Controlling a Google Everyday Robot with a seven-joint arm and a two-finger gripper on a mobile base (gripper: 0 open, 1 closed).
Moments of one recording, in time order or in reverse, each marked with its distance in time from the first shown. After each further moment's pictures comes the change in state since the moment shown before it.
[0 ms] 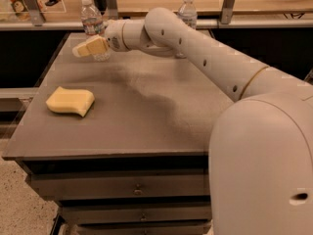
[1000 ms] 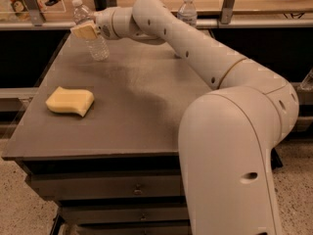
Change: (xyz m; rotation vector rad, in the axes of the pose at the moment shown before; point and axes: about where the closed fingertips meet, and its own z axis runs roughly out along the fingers) arm -0.027 -0.025 0.034 0.035 -0.006 -0.064
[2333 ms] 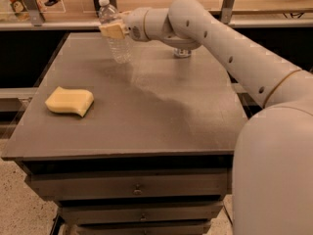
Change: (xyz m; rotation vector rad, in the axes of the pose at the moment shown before) arm 0.004 -0.012 -0.091 0.030 -0.032 0.007
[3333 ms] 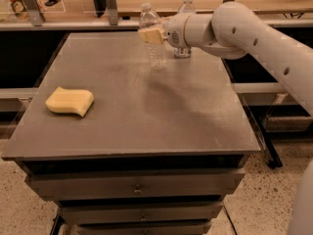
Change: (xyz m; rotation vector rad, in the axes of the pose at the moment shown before) arm 0.035 -0.038 -0.115 0.160 0.077 0.047
